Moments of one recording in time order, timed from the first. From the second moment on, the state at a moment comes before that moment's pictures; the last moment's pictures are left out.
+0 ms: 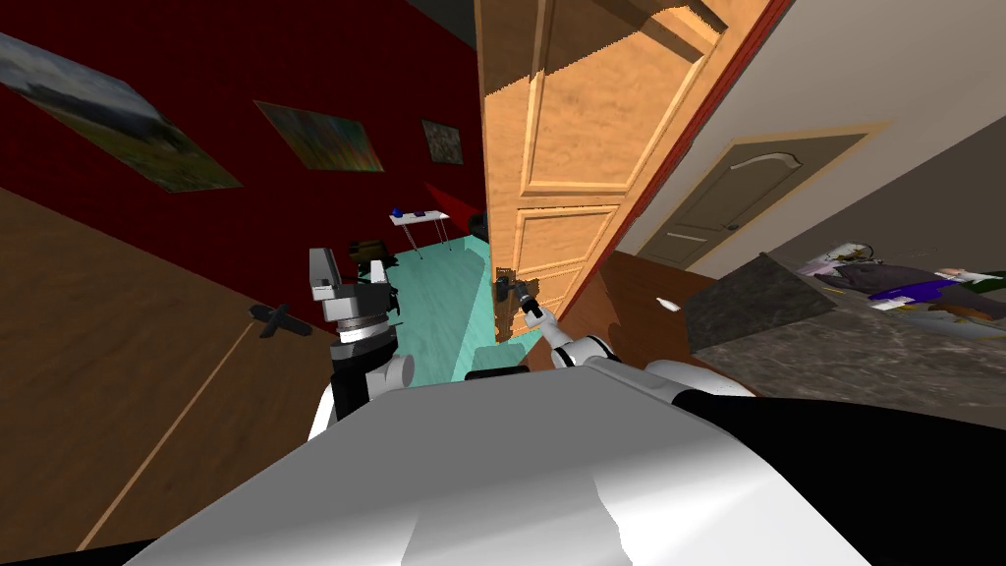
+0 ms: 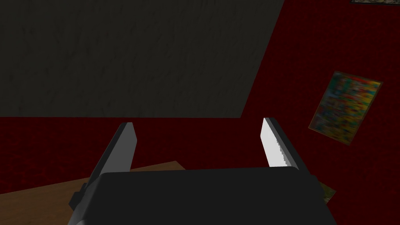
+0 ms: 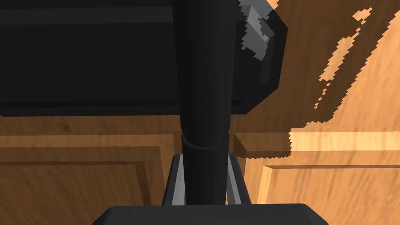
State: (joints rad) arm -0.52 -0.09 0.06 -0.59 0.14 -0.50 -0.27
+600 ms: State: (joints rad) arm -0.52 -0.11 -0.01 -0.58 0.12 -0.51 -0.24
